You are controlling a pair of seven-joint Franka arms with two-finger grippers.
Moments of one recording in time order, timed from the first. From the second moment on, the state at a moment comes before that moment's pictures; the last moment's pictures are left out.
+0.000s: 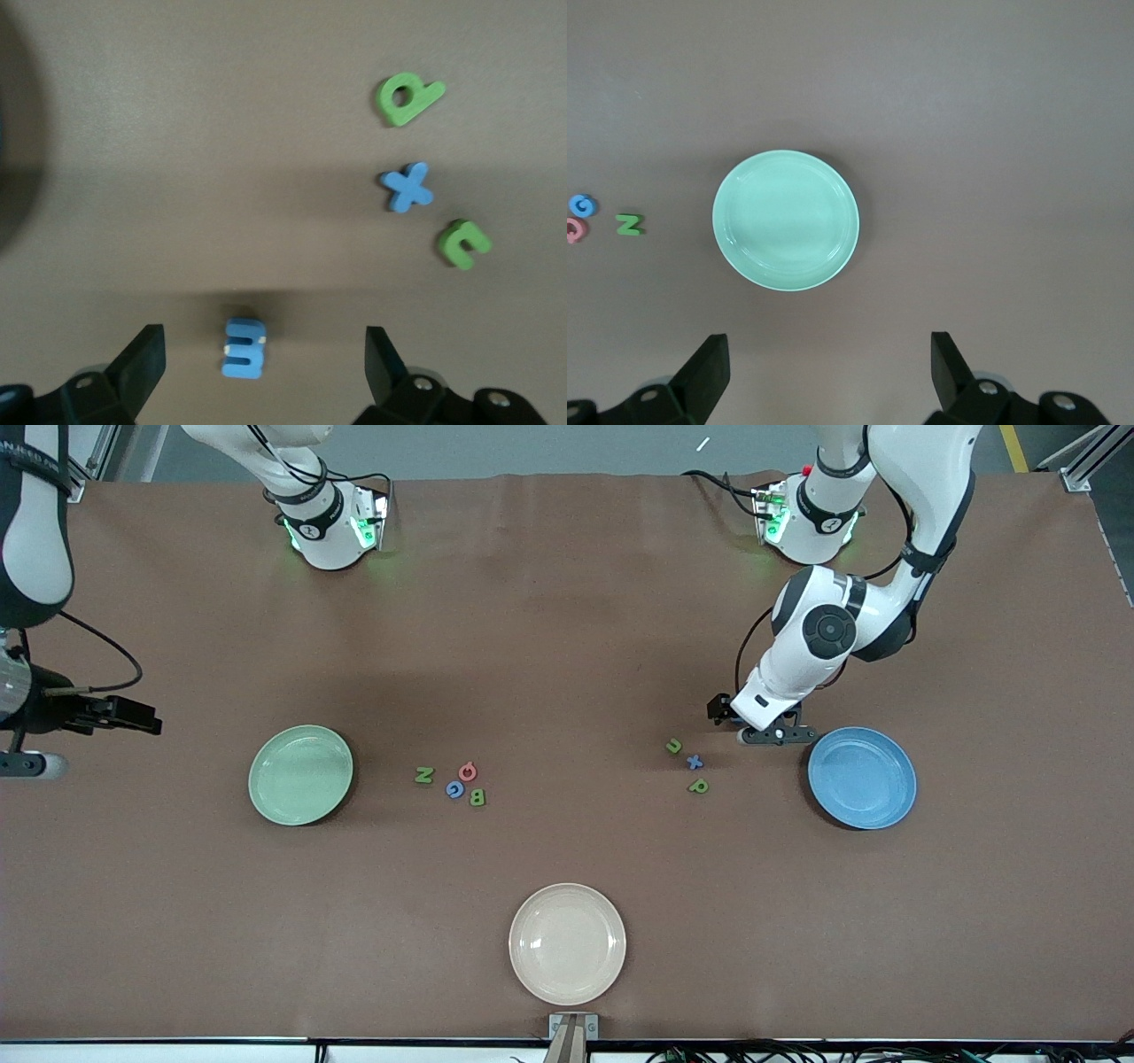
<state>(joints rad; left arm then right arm) -0.15 0.25 -0.26 -2.37 -0.01 2.59 -0.40 -0.03 0.19 -0.09 -1.61 0.01 1.66 -0.10</state>
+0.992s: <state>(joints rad) -0.15 0.32 -0.25 -2.38 0.02 2.61 -0.42 0.18 0.28 -0.07 -1.69 0.17 1.90 0.43</state>
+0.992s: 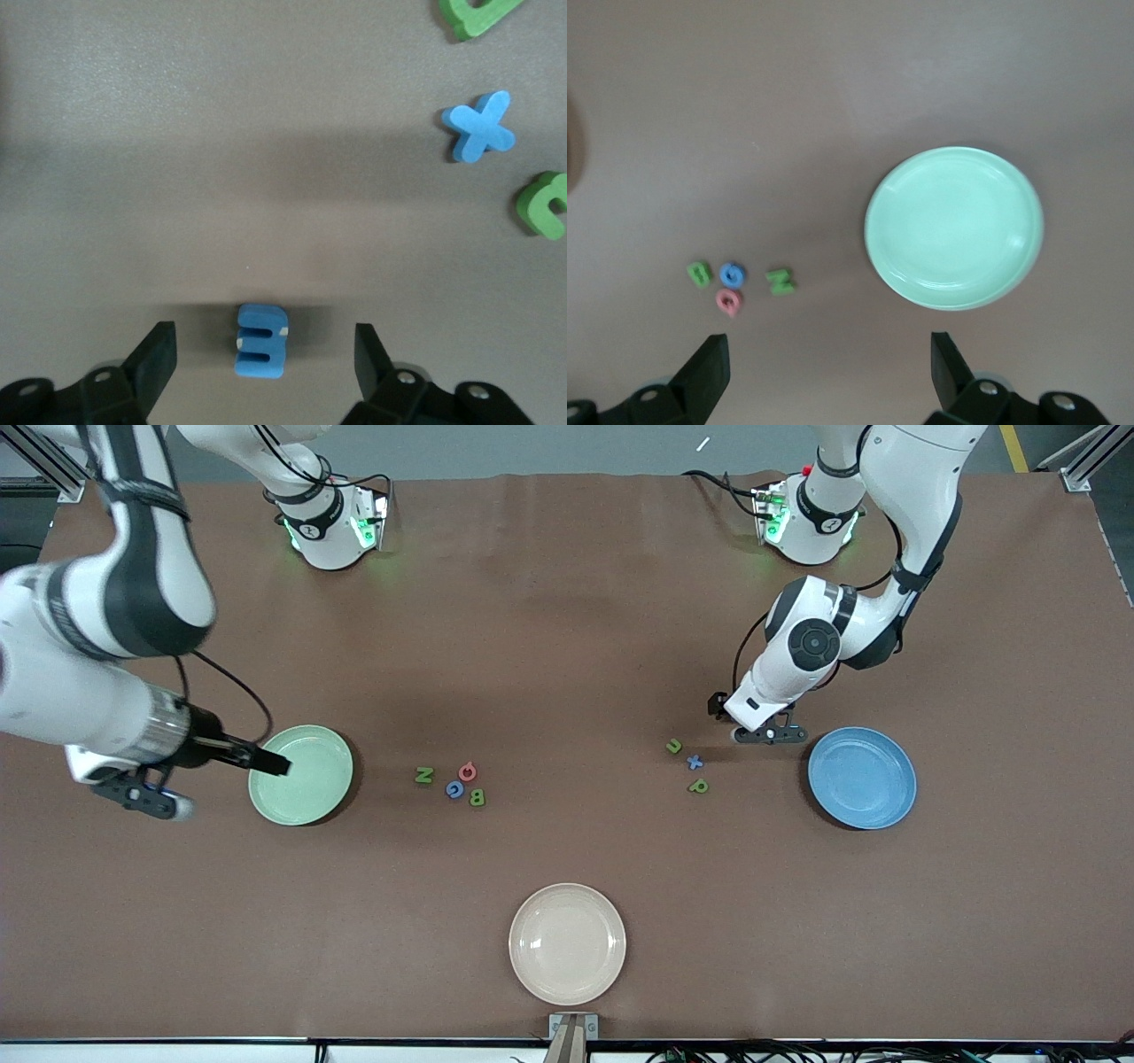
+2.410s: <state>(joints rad) -0.16 0.34 -0.25 -2.39 0.02 2.62 -0.42 0.38 0.43 -0.07 -1.98 0.14 2.41 1.51</state>
